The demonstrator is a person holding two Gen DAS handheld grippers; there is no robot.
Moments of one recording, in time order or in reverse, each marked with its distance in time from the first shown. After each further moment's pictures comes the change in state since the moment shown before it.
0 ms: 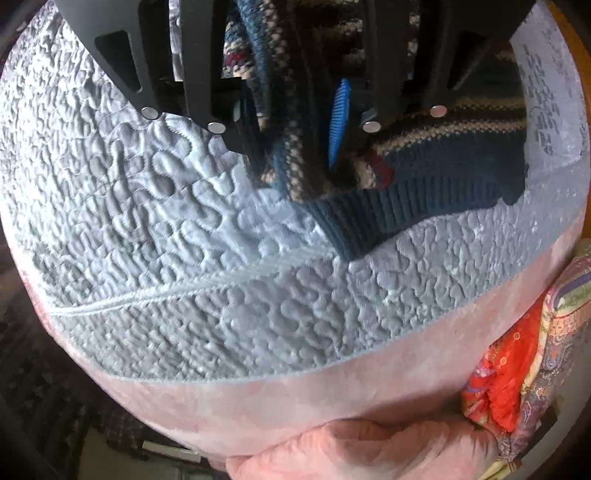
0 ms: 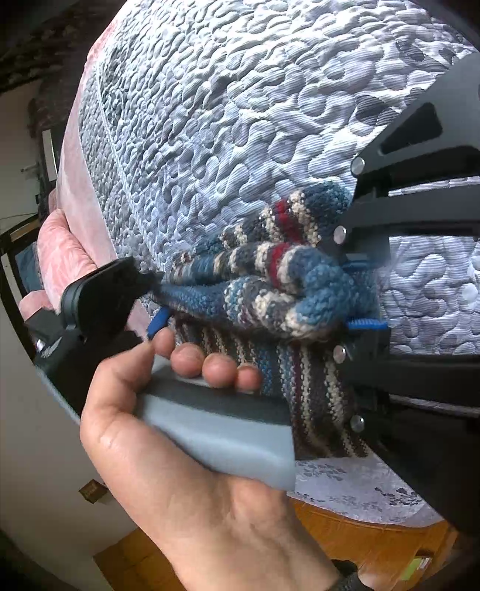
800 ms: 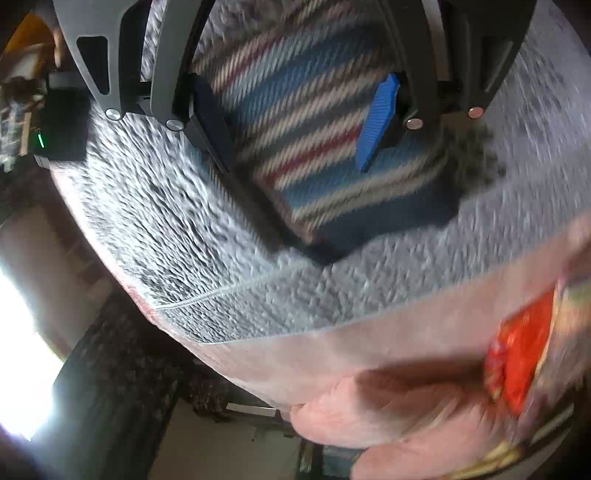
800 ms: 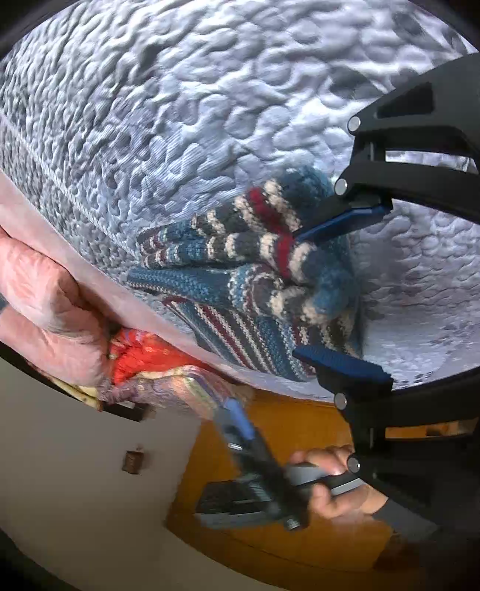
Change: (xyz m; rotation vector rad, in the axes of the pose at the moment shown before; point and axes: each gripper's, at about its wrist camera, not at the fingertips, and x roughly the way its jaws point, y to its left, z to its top) left arm -0.119 0.143 -0.094 0.084 -0.100 -0.382; right arm -0.002 -0.055 0.027 0.268 0.211 0.391
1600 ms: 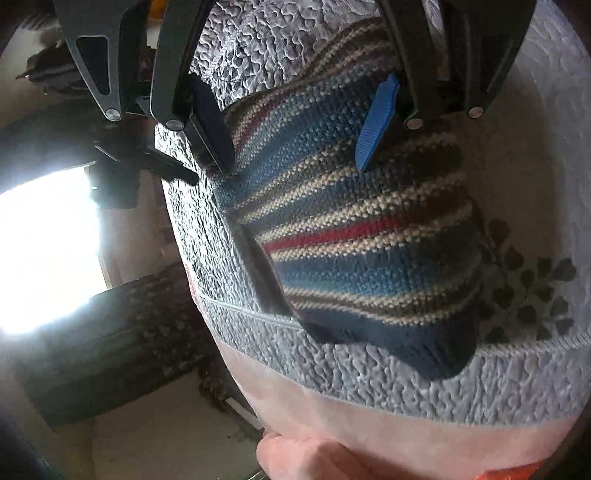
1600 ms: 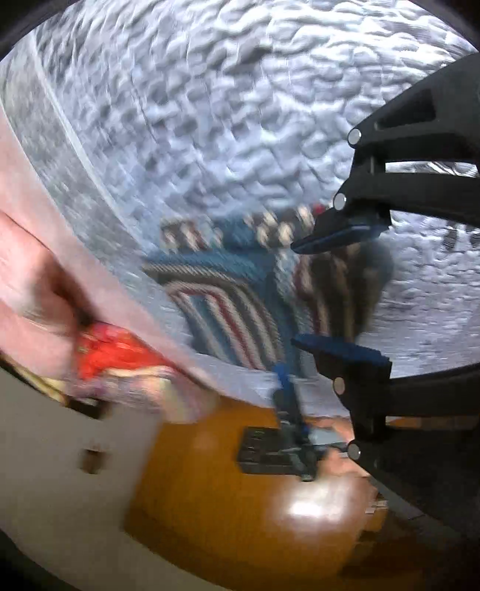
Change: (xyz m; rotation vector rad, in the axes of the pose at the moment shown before) left arm 0.052 0.071 -0.040 -0.334 0.082 -0.405; right arm 0.000 0.022 0.061 -0.106 0.196 -0.037
